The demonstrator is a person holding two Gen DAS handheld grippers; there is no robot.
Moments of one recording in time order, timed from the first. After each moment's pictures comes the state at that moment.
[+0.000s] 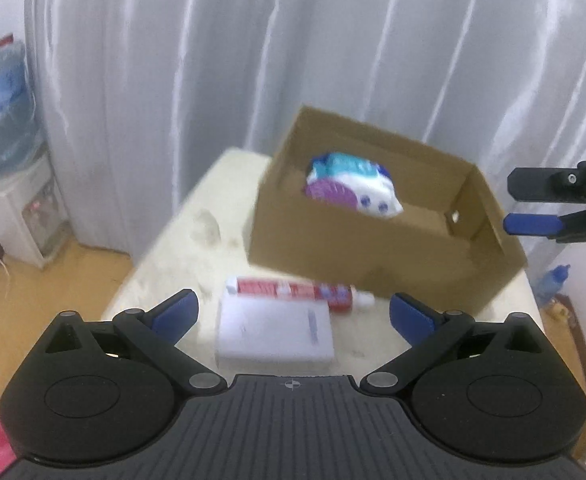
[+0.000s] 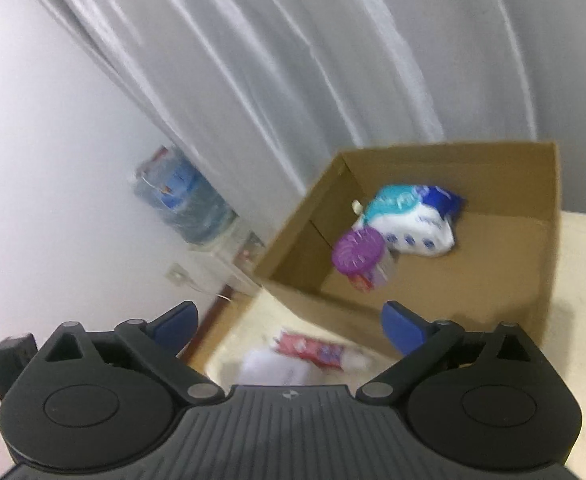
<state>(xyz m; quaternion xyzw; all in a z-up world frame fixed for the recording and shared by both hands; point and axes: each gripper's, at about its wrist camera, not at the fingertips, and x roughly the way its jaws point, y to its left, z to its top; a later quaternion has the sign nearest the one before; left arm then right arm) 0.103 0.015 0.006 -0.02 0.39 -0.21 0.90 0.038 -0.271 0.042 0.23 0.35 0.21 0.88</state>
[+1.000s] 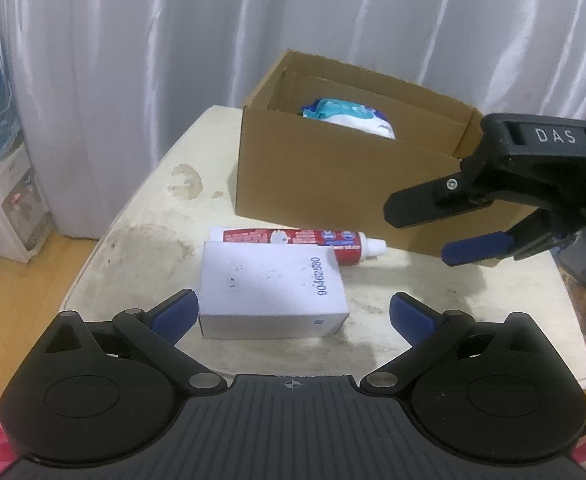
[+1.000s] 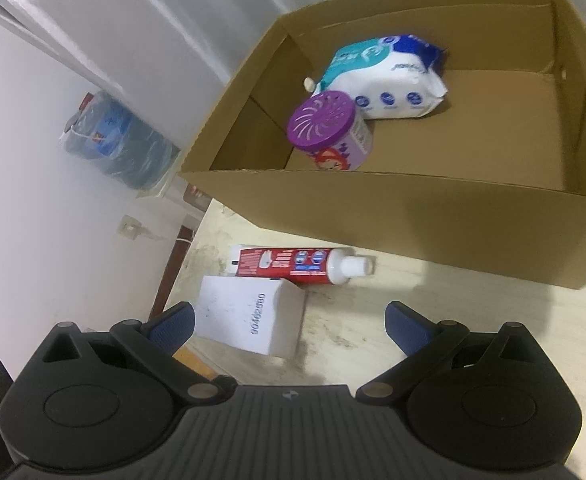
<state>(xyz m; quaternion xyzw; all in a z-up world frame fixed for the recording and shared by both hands) 0.097 0.021 -0.030 0.01 0.40 -0.23 0.89 0.072 -0.213 -0.038 0.26 0.48 0.16 0.82</state>
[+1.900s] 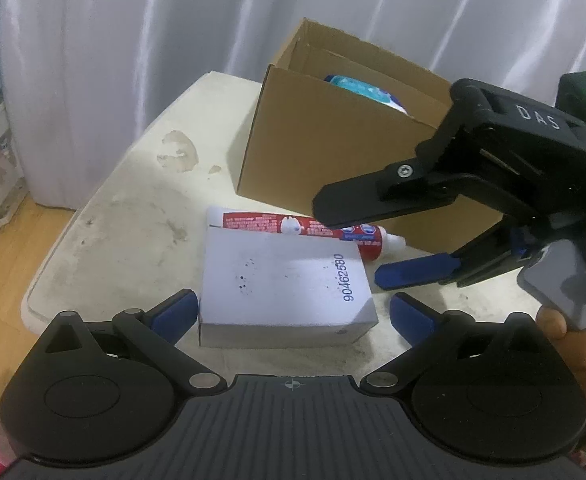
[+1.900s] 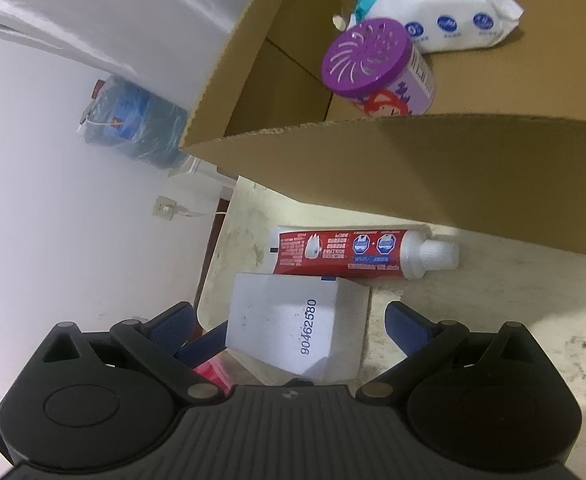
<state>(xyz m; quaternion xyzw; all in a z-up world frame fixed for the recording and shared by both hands) 0.129 0.030 -0.058 -0.03 0.44 -0.25 0.86 0.114 -0.185 -0.075 0.33 0.52 0.21 0.76</state>
